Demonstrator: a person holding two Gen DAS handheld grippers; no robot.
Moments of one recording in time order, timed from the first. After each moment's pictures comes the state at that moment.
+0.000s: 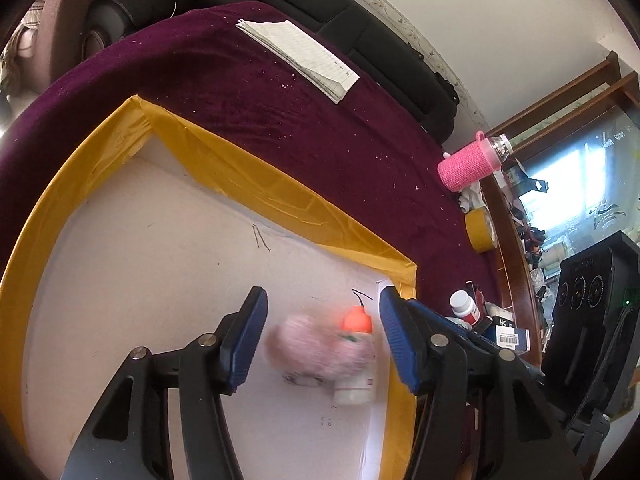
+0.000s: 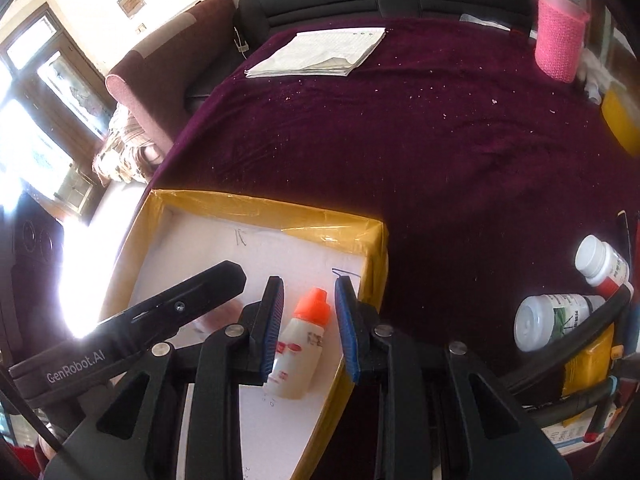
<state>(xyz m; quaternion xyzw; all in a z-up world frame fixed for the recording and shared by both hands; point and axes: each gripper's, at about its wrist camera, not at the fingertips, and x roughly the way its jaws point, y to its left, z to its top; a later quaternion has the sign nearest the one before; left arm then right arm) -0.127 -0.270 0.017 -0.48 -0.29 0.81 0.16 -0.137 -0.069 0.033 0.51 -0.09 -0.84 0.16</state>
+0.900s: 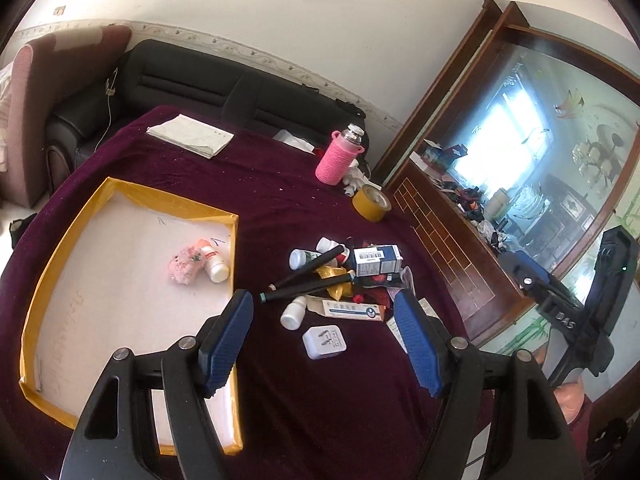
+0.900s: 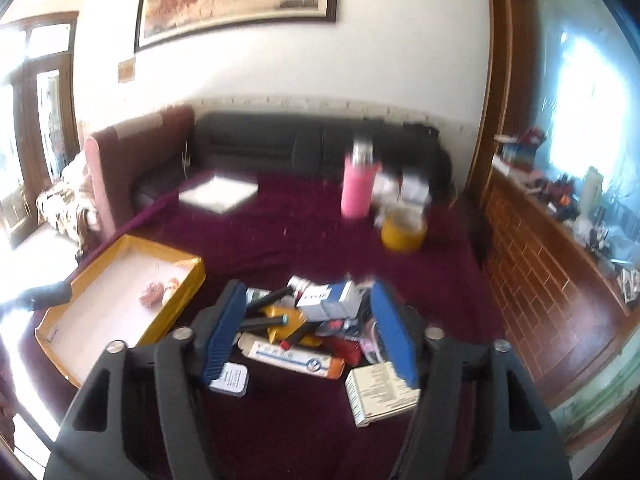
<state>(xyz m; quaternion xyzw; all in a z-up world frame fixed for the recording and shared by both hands) 0.092 -0.179 0.173 -0.35 -0.18 0.89 0.24 0.117 0.120 0.207 0.25 0.04 -0.97 0.03</state>
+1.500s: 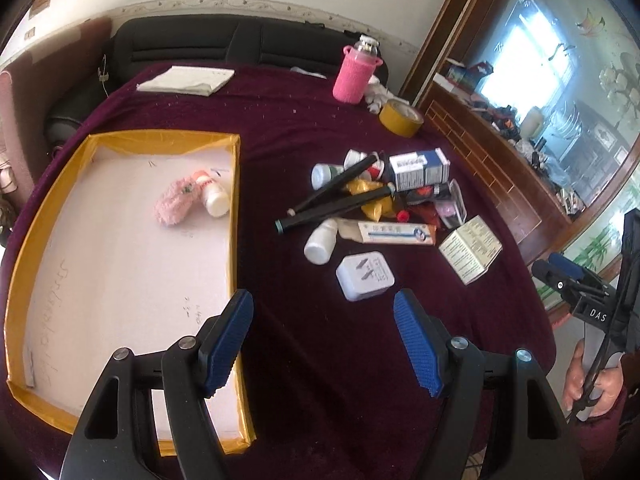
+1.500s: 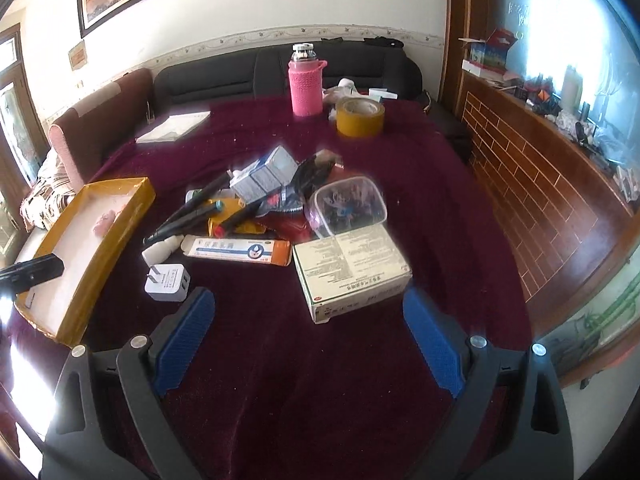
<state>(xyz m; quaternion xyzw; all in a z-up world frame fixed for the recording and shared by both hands) 0.075 -0.127 0.093 -0.46 -0.06 0.86 0.21 0.132 0.191 0.111 0.39 -0.03 -0.92 -0.02</state>
